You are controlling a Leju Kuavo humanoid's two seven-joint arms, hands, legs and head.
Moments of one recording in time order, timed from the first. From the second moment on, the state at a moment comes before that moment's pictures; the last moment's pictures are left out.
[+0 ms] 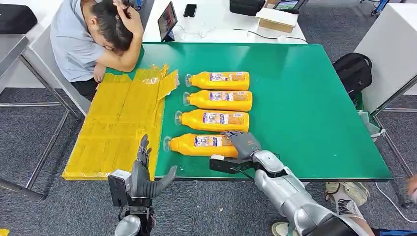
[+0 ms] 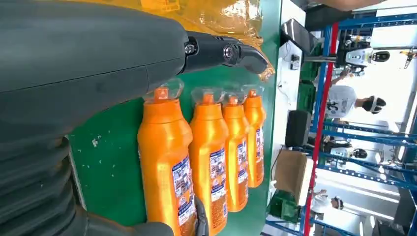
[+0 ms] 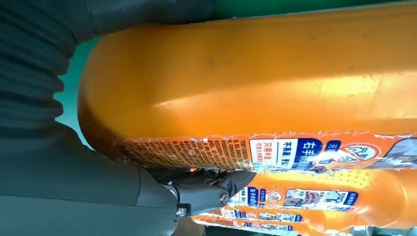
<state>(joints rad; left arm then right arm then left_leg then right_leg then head) 0.01 -0.26 -0.26 -1.29 -0.07 0.24 -0.60 -0.60 -0.01 0.48 -0.55 0.98 -0.19 -0.30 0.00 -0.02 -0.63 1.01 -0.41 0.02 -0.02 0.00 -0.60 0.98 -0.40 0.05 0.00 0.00</state>
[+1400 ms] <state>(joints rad) 0.09 -0.22 -0.28 -1.46 0.09 -0.22 -0.65 -0.20 0.18 0.34 -1.18 0.51 -0.22 -0.61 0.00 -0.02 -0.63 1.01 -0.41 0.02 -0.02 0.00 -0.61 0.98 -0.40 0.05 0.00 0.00</state>
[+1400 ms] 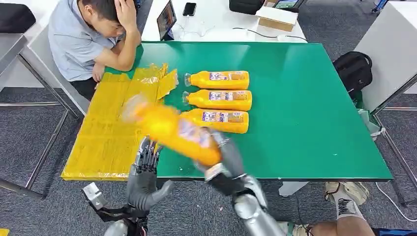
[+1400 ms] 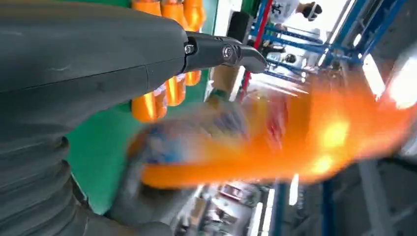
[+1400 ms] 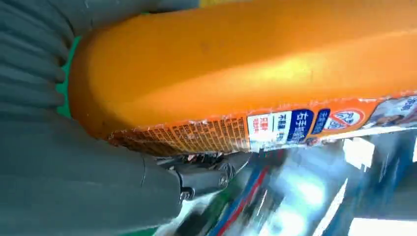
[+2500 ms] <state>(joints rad) 0.04 -0.20 -0.23 -1.36 0.12 -0.27 -0.51 -0.34 0.25 0.62 -0.92 0.59 -0.26 -0.55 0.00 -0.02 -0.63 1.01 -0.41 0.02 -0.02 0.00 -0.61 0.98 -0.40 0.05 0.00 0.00</state>
